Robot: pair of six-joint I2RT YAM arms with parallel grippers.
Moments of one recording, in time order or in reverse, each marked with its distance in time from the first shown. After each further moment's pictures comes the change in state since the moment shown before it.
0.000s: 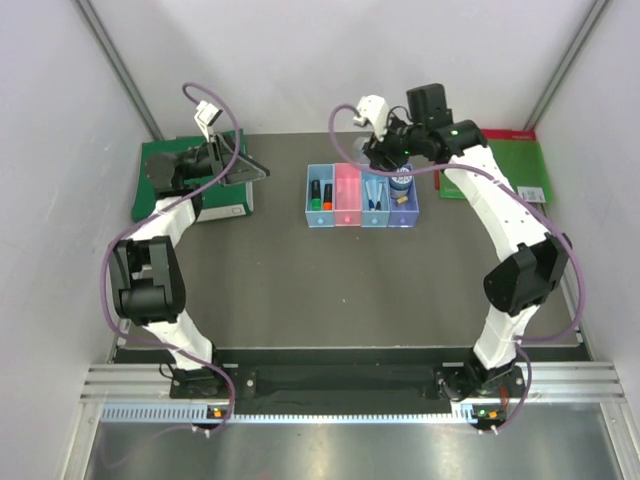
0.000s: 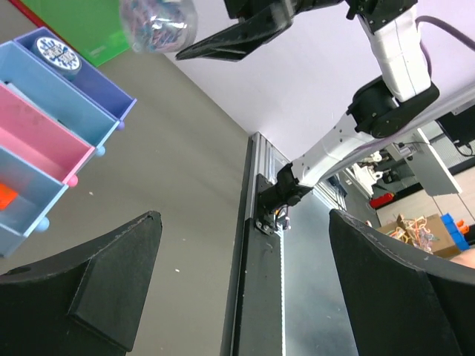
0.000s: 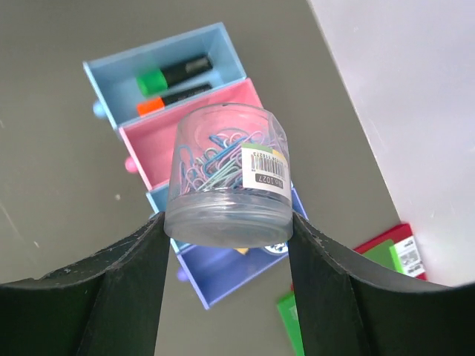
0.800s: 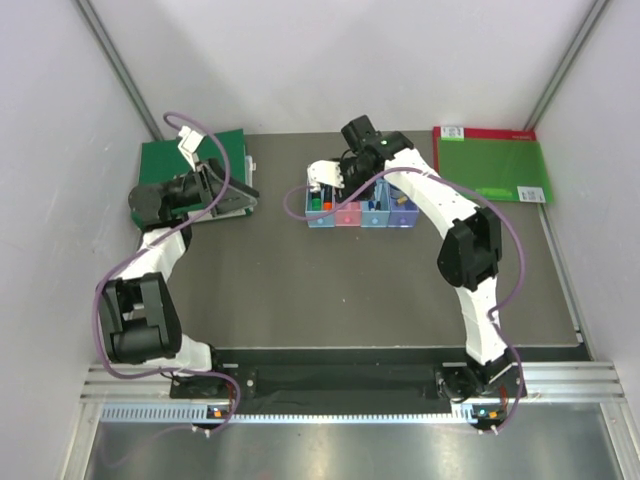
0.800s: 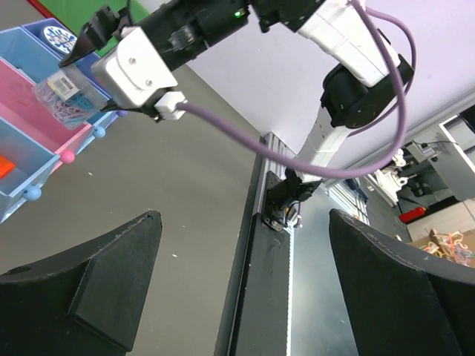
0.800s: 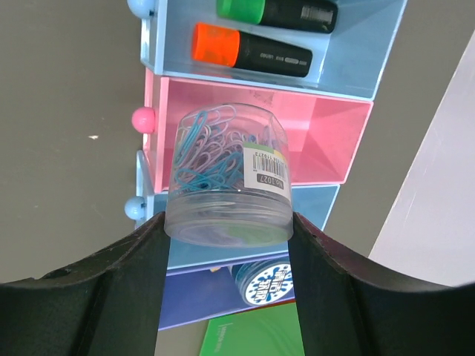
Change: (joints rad) left arm 0.092 -0.251 -0.297 0.000 -0.002 0.093; right arm 0.182 0.354 0.187 -0.258 0.218 -0.555
